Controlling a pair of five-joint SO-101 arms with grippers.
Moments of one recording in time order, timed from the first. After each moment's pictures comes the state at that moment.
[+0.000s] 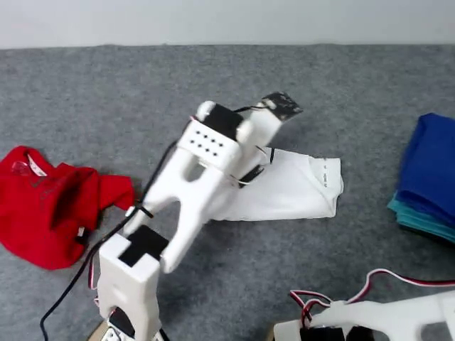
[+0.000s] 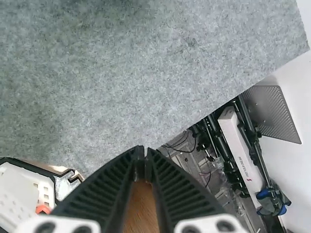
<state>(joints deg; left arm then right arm) 29.6 23.2 -26.1 99.2 -7.3 79.1 -43.3 12.3 100.5 56.4</state>
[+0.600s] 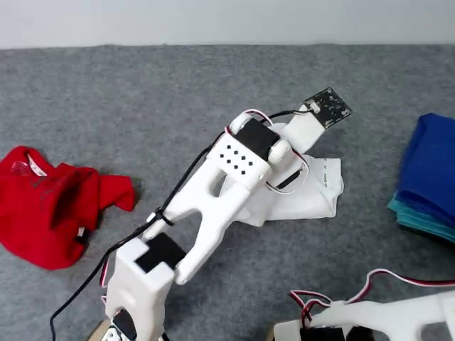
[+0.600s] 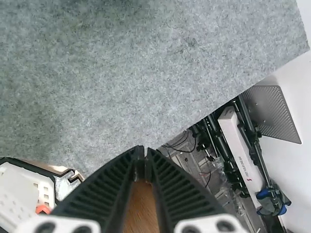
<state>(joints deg) 38.2 26.8 -33.0 90.1 -5.0 79.1 -43.3 12.3 100.5 56.4</state>
